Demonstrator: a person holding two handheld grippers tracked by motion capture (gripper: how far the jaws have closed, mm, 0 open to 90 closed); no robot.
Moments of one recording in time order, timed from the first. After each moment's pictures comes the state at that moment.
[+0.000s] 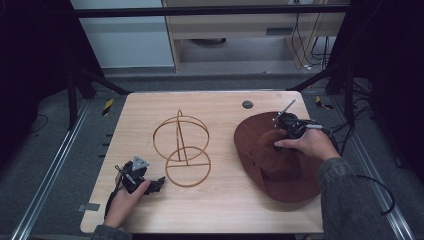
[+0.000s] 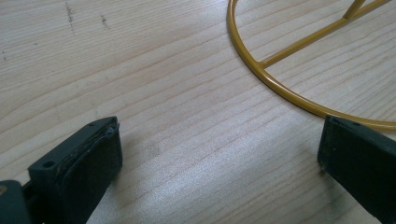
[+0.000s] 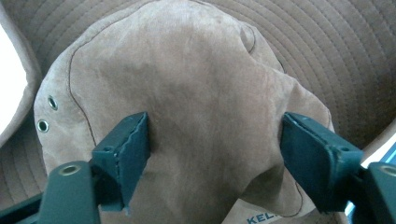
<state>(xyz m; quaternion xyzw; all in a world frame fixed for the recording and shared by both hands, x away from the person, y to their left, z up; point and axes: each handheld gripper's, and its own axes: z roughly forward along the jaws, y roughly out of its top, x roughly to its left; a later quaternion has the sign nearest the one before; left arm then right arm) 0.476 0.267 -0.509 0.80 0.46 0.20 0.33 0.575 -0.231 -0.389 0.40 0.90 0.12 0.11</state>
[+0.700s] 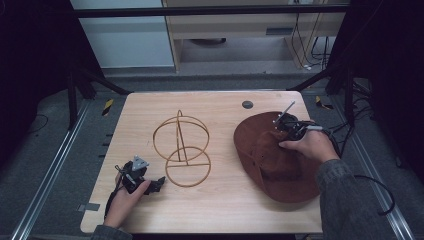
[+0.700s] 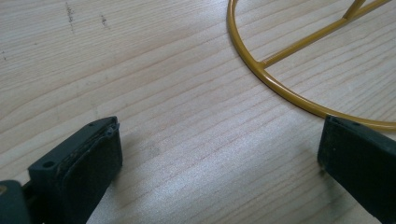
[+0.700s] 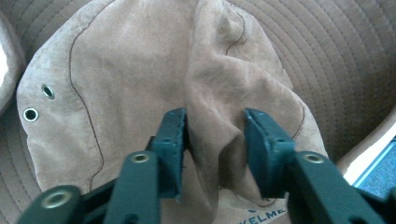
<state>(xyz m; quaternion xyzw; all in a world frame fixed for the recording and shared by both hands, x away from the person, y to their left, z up) 0.476 0.267 -0.509 0.80 0.46 0.20 0.33 0.575 -0.233 -0.394 0.39 0.91 0.11 0.12</state>
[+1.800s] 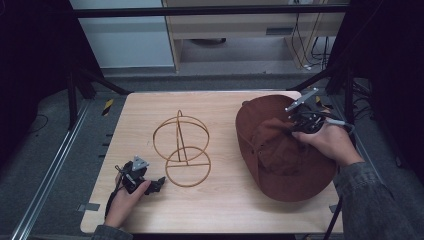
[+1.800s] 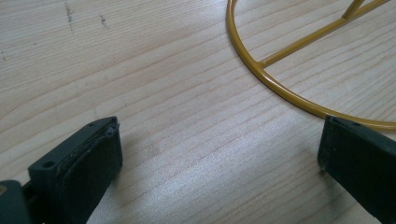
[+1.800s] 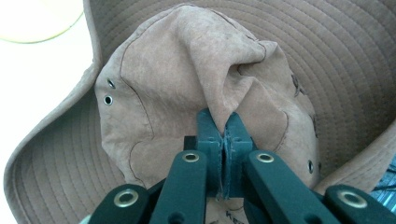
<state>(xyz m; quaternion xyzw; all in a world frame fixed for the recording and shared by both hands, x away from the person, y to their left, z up) 0.476 0.267 -0.509 0.80 0.46 0.20 0.33 0.544 -0.246 -0.323 0.36 0.89 0.22 0.14</state>
